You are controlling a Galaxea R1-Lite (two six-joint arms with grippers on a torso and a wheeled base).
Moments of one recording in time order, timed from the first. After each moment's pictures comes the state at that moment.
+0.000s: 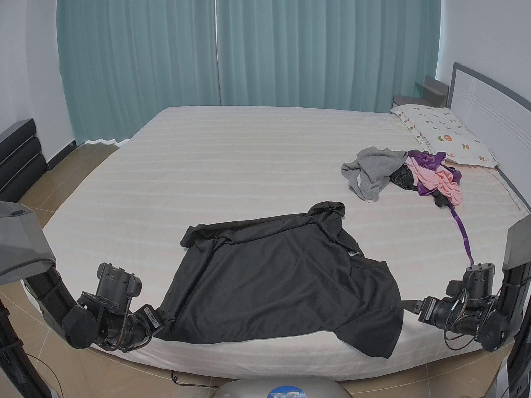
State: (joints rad) left arm -0.28 1.95 -0.34 -0.59 0.06 -0.94; right arm 0.08 2.13 -0.03 -1.39 0.20 0.51
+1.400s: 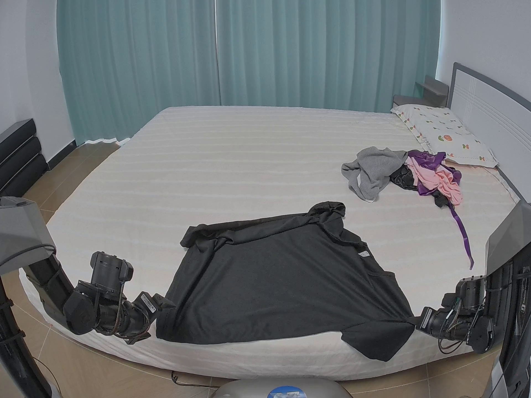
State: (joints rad) left arm -0.19 1.99 -0.41 -0.60 -0.13 -1.02; right arm -0.01 2.39 -0.03 -1.55 0.27 0.52
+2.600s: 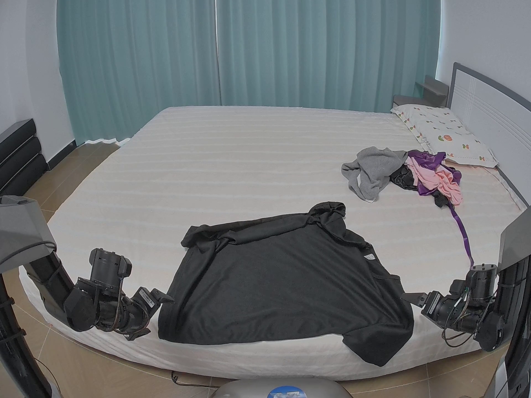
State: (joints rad) left arm -0.16 2.01 -0.43 -0.61 -0.13 -1.04; right arm 0.01 2.23 -0.02 -1.55 0.28 0.64
